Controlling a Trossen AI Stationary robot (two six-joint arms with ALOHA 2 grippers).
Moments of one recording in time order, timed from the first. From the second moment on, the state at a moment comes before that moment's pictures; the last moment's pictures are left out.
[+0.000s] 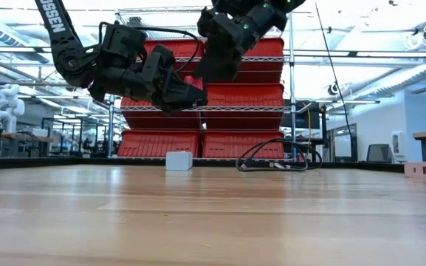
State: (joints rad) left arm 0.35 1.61 0.52 0.94 0.41 -0.04; right arm -0.23 1.83 1.53 -0.48 -0.21 -0.12
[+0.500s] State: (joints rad) left arm 0.33 1.61 0.52 0.93 0.40 -0.04; right arm -0.23 1.83 1.54 -0.49 -0.22 -0.12
